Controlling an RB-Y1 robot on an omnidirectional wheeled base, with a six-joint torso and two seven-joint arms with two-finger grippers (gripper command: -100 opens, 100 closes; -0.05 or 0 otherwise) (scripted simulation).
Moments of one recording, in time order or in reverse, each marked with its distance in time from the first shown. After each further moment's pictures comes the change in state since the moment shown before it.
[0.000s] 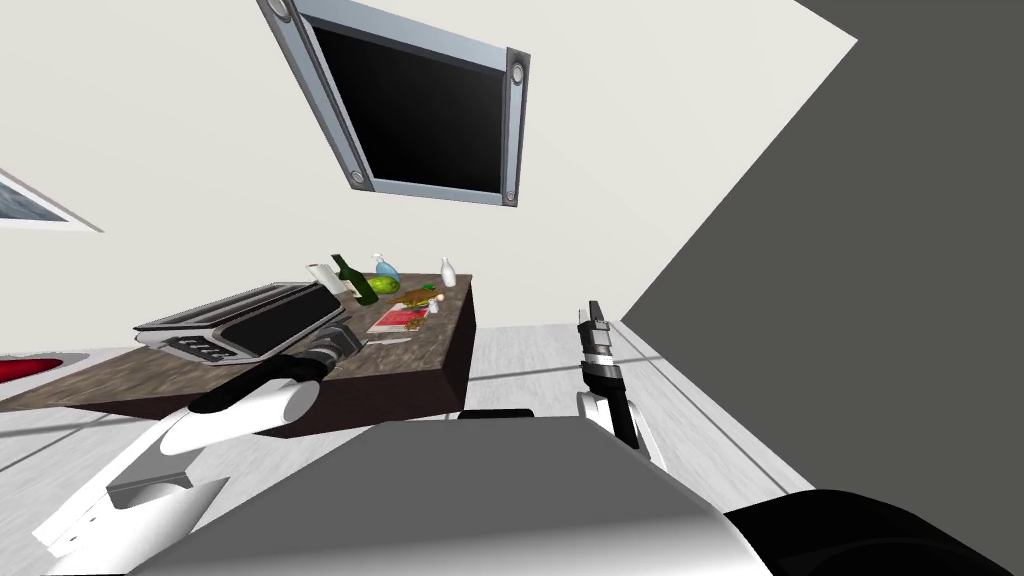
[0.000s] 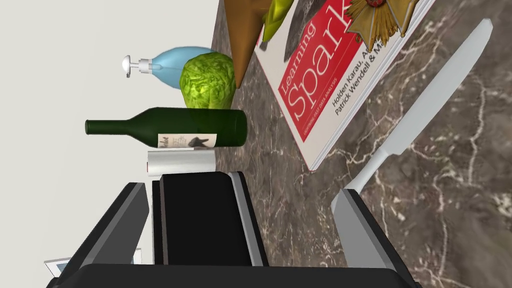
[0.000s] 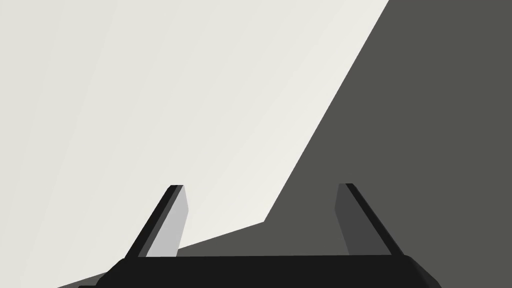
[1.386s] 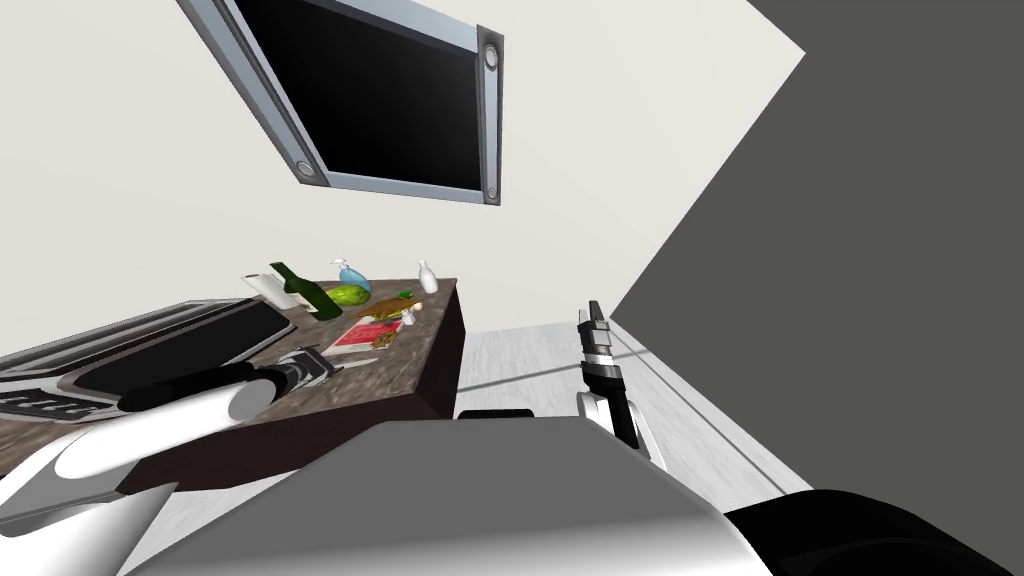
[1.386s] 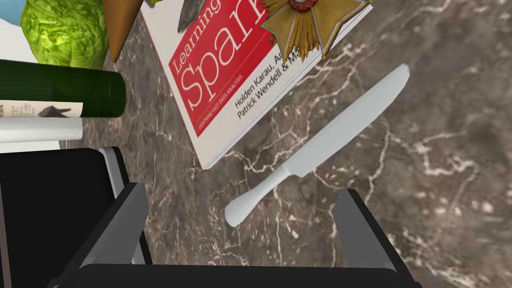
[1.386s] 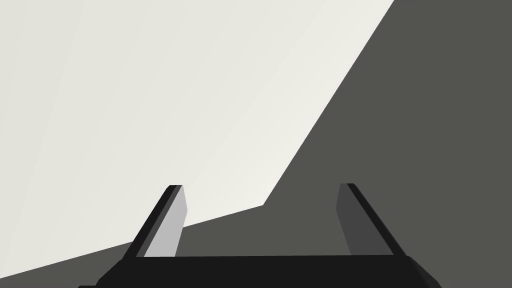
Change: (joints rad) left arm -0.043 0.030 0.180 0.109 0.137 0.416 0.113; right arm 0.000 0.000 0.000 0.000 0.000 0.000 0.000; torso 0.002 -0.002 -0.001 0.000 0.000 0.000
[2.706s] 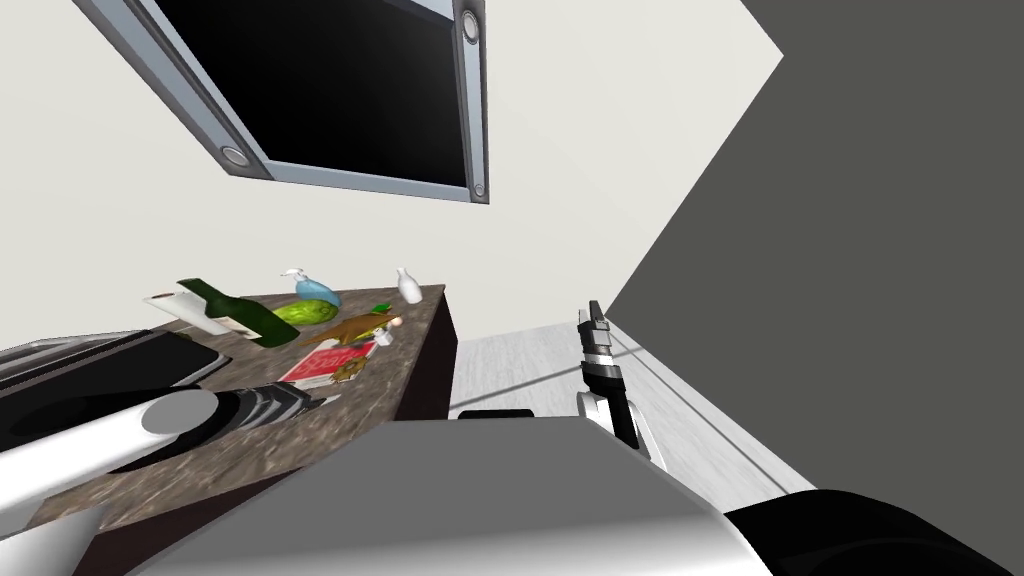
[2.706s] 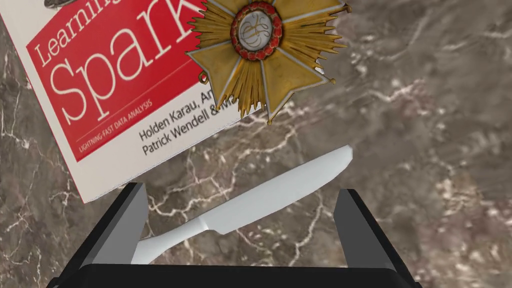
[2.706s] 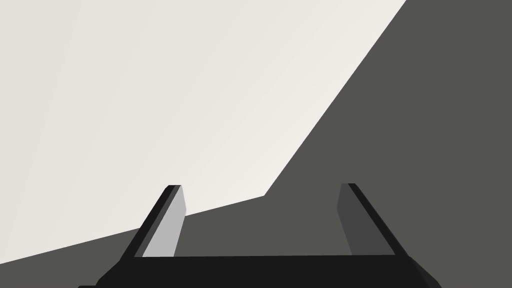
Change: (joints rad) left arm -0.030 0.003 0.172 0.099 0.136 0.401 0.102; right arm 0.000 0.000 0.000 0.000 0.000 0.000 0.000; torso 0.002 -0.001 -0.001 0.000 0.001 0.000
